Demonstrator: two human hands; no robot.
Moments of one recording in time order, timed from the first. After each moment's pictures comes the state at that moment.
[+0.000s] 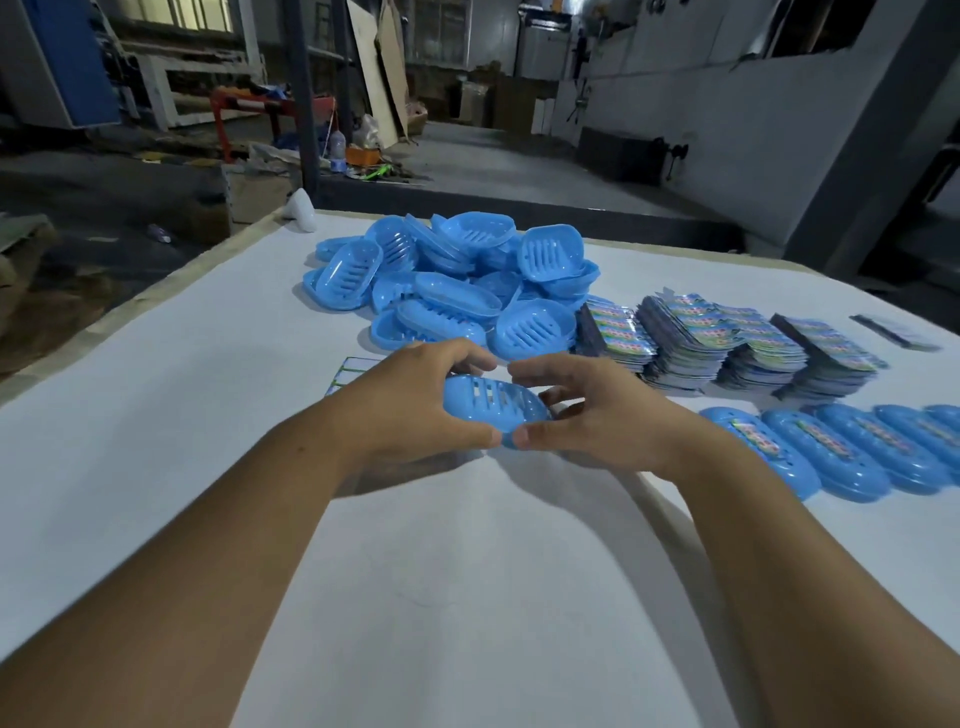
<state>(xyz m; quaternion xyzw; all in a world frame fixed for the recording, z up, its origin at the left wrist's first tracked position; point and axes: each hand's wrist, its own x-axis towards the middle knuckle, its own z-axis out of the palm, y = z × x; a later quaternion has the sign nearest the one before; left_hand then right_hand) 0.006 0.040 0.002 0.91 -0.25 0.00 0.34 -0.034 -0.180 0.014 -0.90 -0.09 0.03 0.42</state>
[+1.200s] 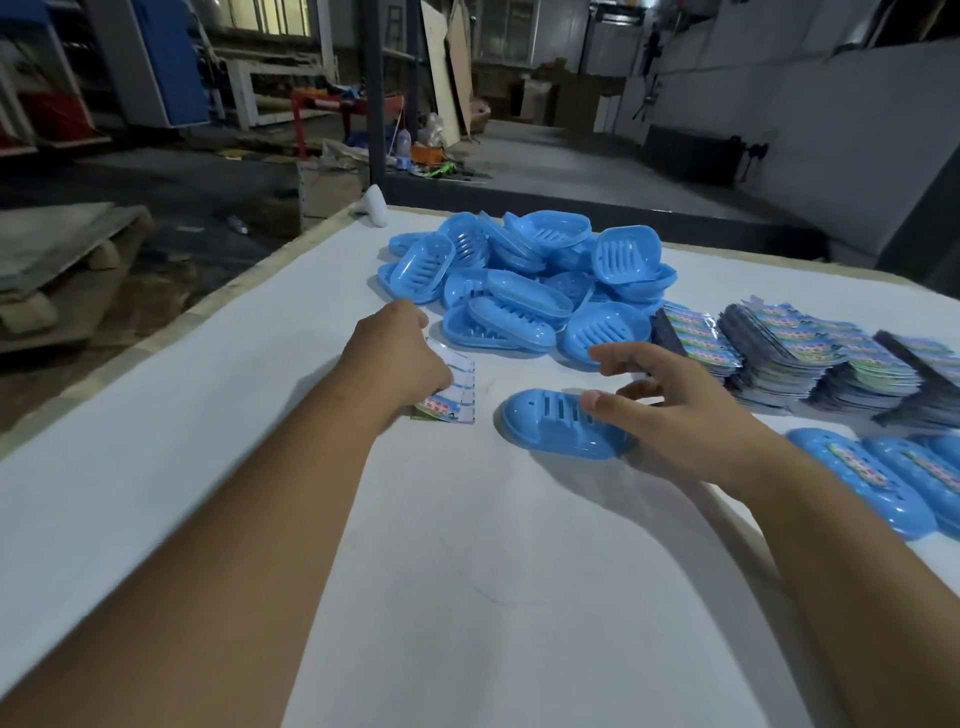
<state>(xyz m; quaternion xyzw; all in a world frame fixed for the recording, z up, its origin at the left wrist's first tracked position) 0.021 0.082 0.017 0.91 0.09 0.03 0.41 -0.022 -0.179 -0.001 -0.87 -0.08 -0.05 0.48</state>
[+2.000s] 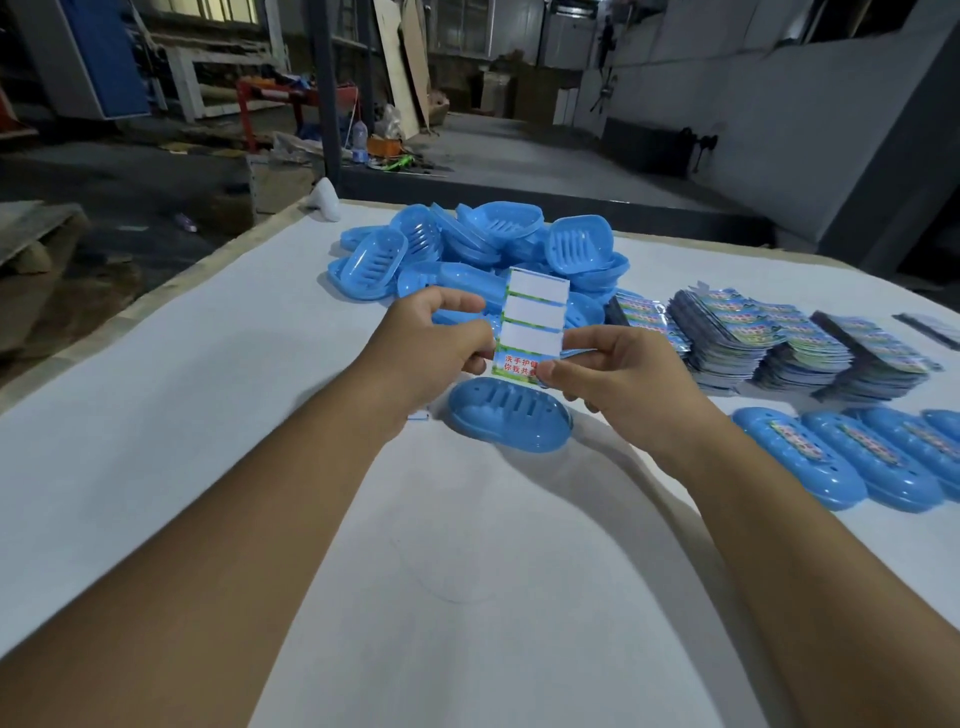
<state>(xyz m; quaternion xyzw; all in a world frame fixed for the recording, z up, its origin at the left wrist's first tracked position) 0.006 0.032 0.024 0.76 -0.04 -0.01 0.65 -0.028 -0.163 0.014 -0.78 -0.05 -0.06 0.63</state>
